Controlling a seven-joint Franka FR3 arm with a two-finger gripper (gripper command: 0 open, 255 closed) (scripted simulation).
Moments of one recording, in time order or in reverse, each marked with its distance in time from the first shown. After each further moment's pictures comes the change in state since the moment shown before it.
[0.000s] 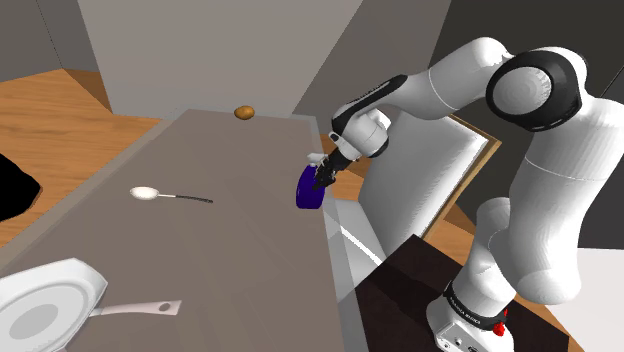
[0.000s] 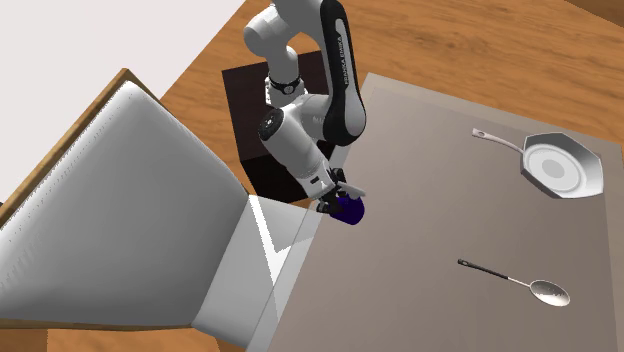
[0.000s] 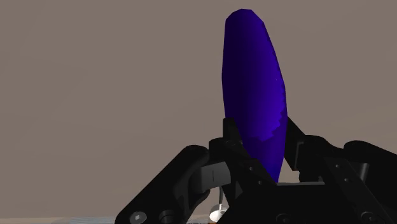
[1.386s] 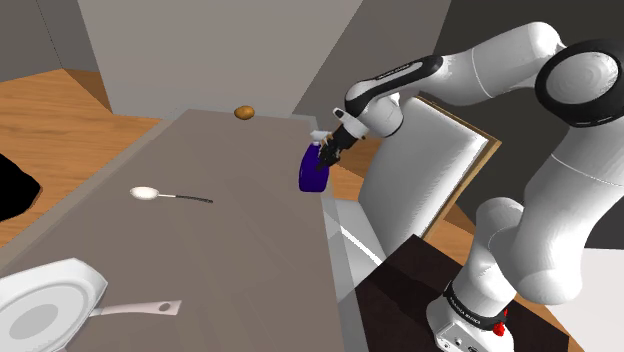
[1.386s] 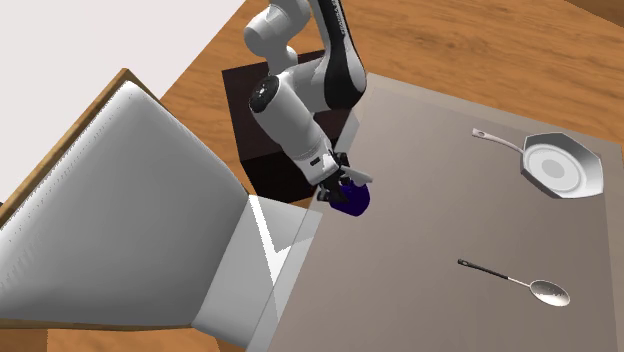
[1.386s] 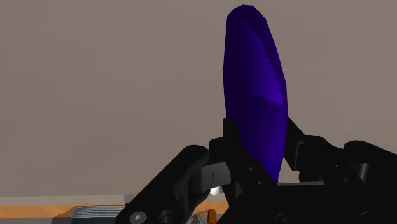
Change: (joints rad) arm 0.014 -0.205 -0.025 0.005 -0.341 -0.043 0.301
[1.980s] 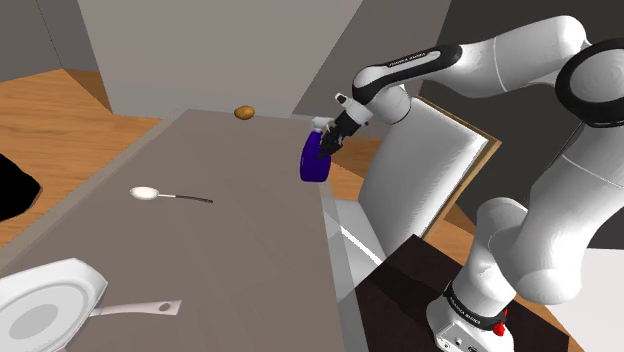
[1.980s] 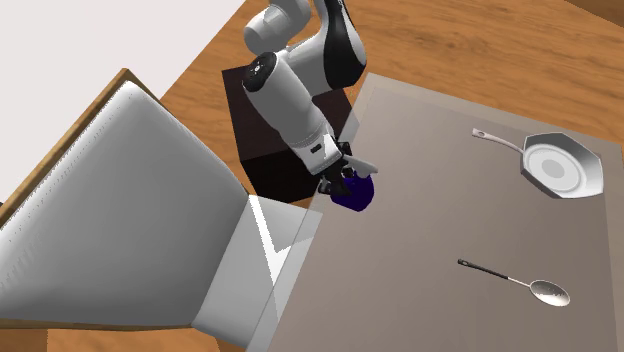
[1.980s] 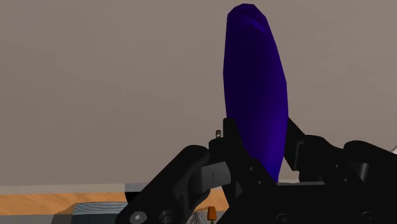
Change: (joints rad) arm -0.021 -0.083 0.021 0.039 -0.146 -0.064 0.142
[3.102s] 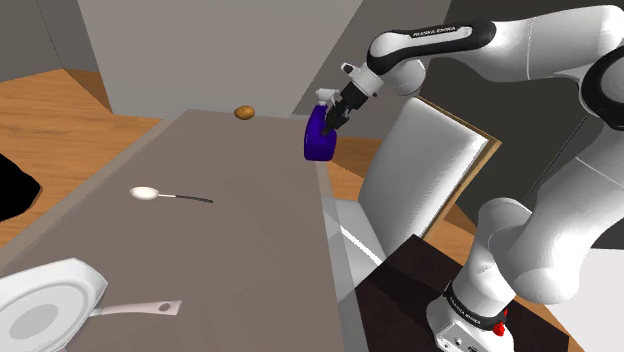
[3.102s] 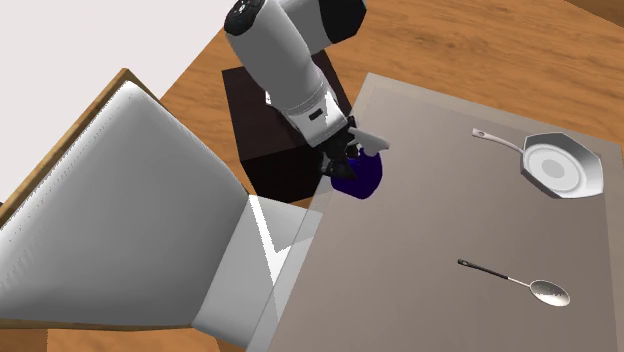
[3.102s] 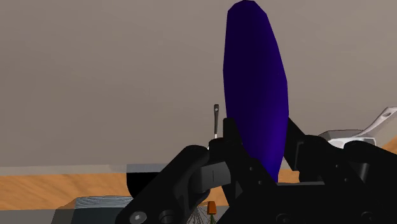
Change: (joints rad) arm -0.042 -0.102 0.047 0.125 -0.168 -0.168 0.186
